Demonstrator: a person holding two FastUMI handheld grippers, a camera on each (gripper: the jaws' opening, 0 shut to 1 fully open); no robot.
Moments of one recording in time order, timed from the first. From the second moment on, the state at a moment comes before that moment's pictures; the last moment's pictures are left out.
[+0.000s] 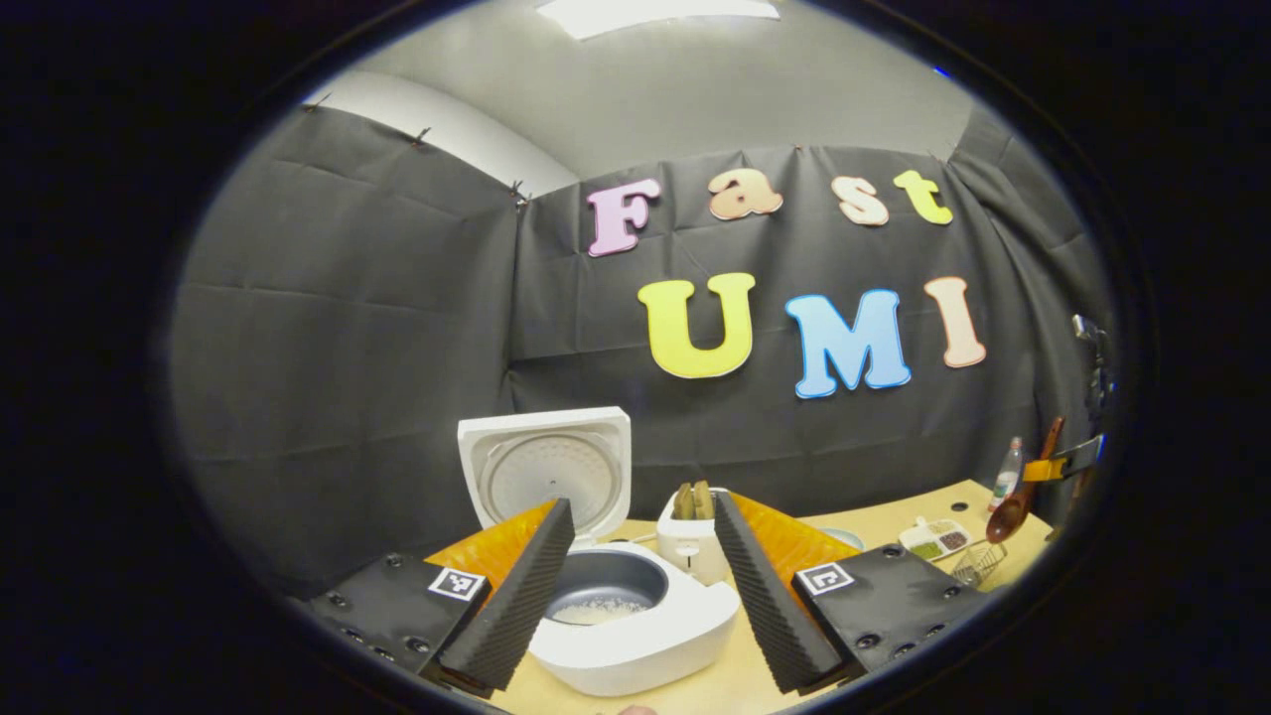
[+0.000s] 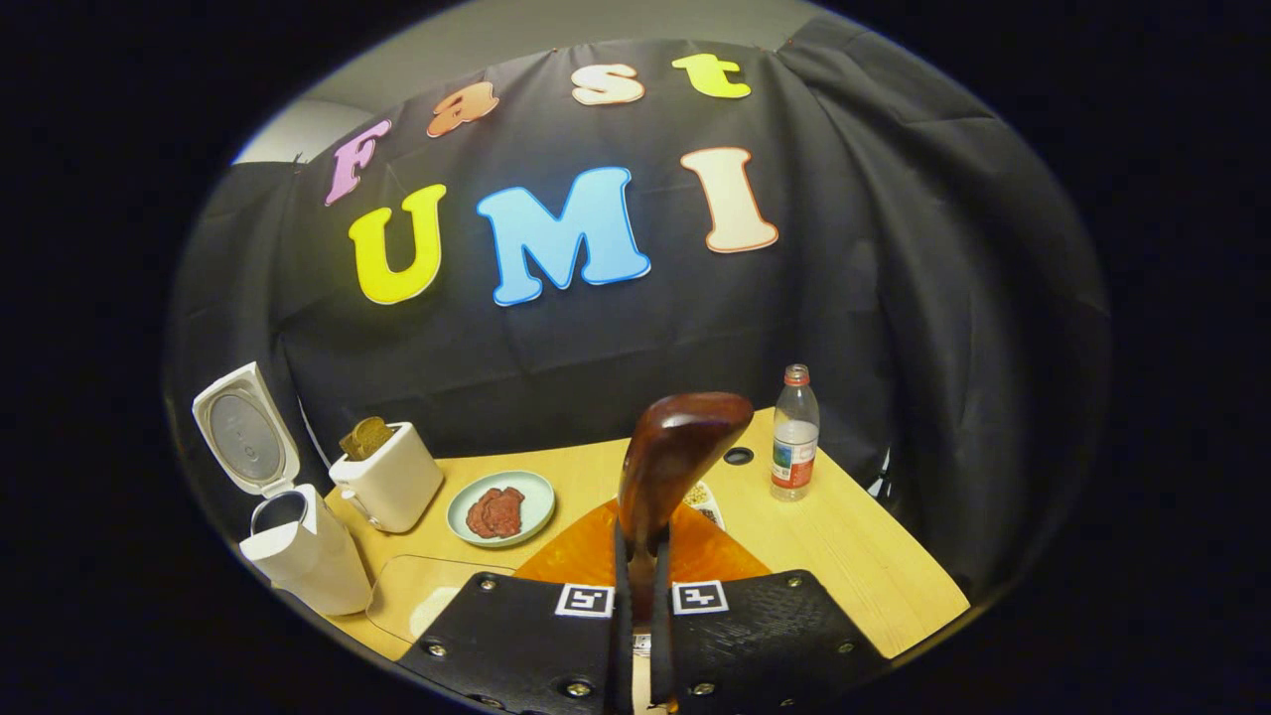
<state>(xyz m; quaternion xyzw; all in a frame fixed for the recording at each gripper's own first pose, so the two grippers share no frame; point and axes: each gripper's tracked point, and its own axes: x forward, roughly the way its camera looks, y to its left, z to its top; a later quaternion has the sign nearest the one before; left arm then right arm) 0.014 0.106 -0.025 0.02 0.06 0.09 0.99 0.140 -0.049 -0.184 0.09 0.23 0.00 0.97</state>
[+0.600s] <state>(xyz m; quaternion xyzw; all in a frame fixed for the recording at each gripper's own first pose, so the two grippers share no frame) -0.009 0.117 -0.020 0.05 0.06 0.13 0.99 0.138 -0.042 -0.264 0.11 0.32 0.01 0.94</state>
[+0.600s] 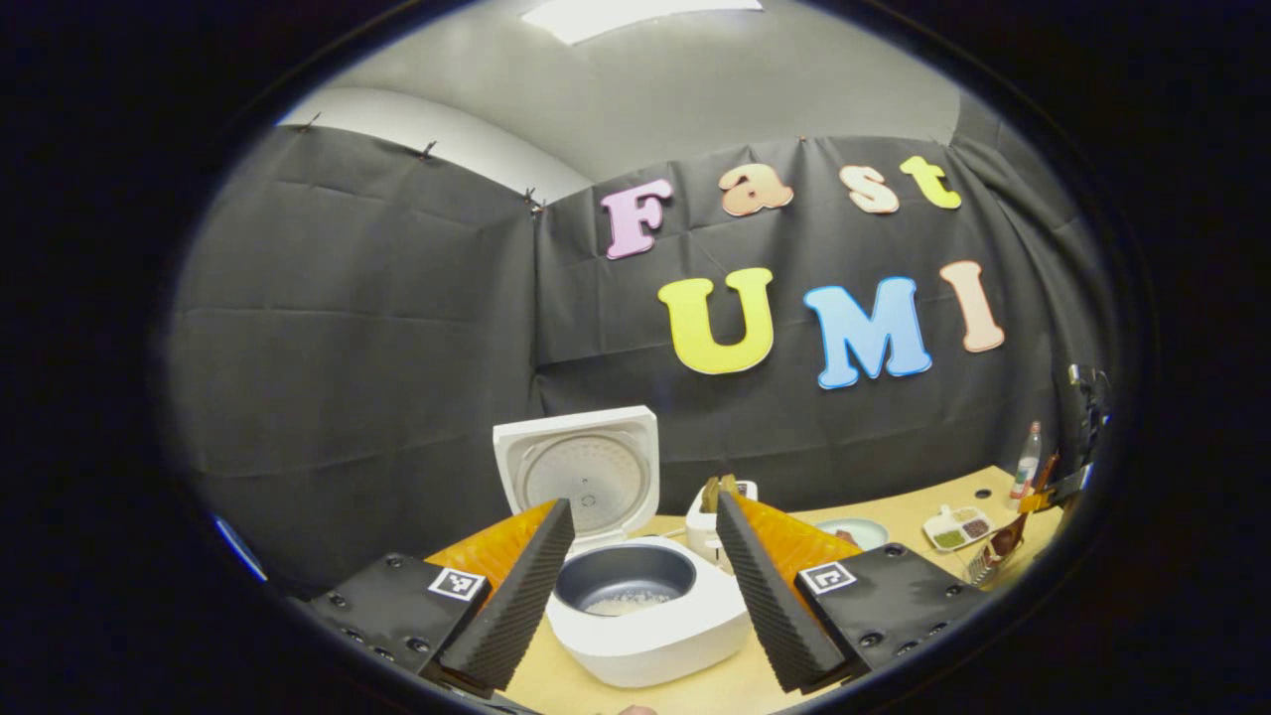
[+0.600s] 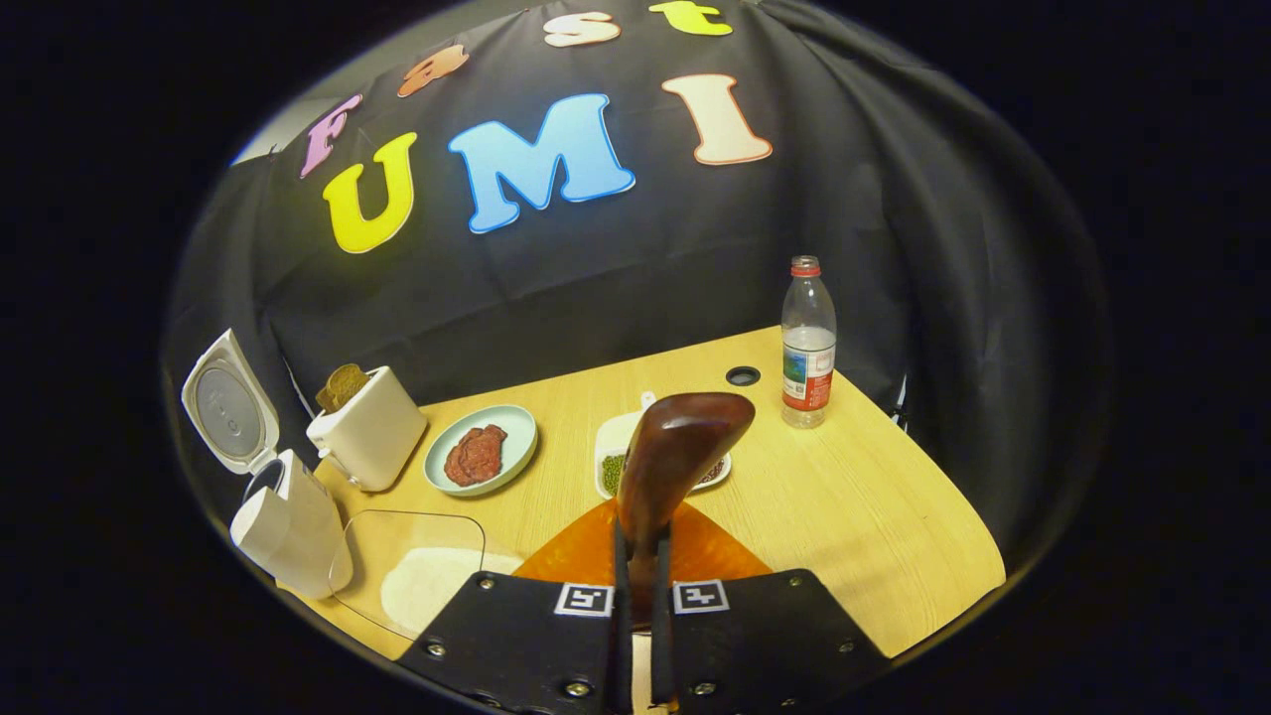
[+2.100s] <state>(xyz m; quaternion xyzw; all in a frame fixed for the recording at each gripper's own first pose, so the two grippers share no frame) 0.116 0.203 0.030 0.05 0.05 0.13 0.99 0.069 -0.020 -0.043 0.00 0.11 -0.04 0.99</state>
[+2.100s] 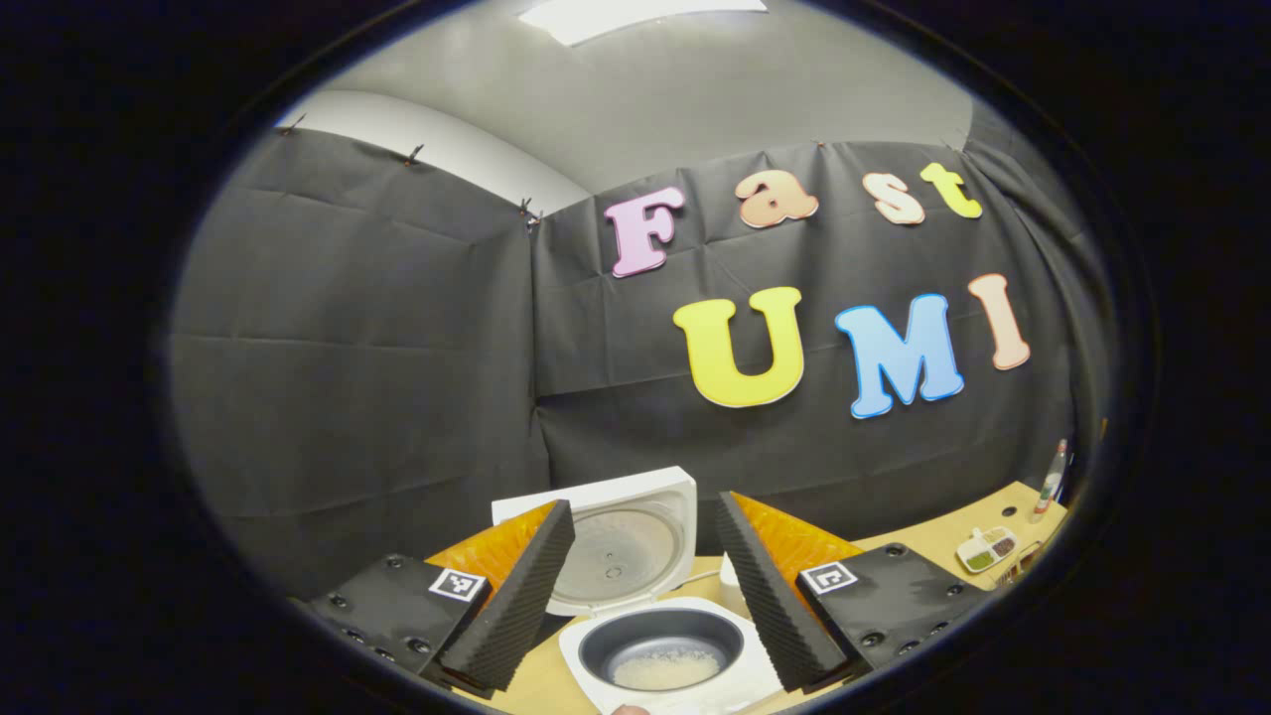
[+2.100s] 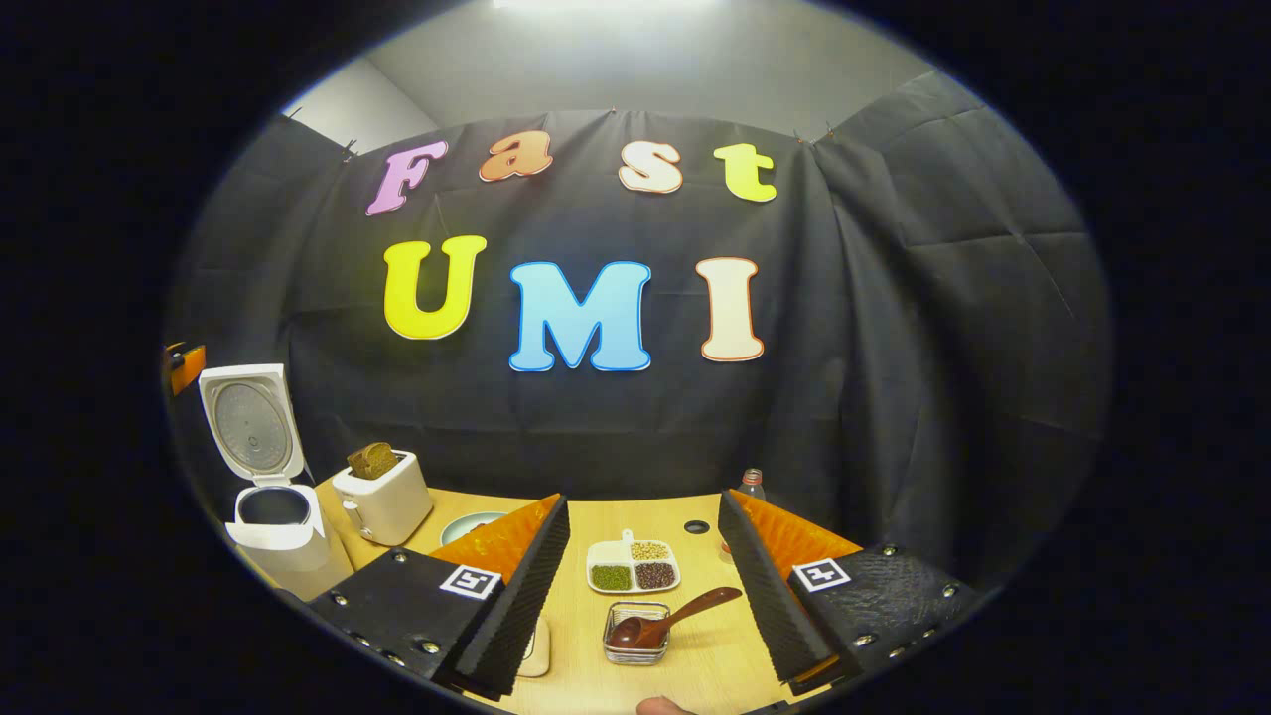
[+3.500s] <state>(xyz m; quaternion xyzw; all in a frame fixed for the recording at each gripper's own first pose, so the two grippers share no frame) 0.279 0.315 -0.043 -0.06 0.15 0.16 0.97 0.042 -0.003 -0.067 -0.02 0.15 -0.06 0.99</state>
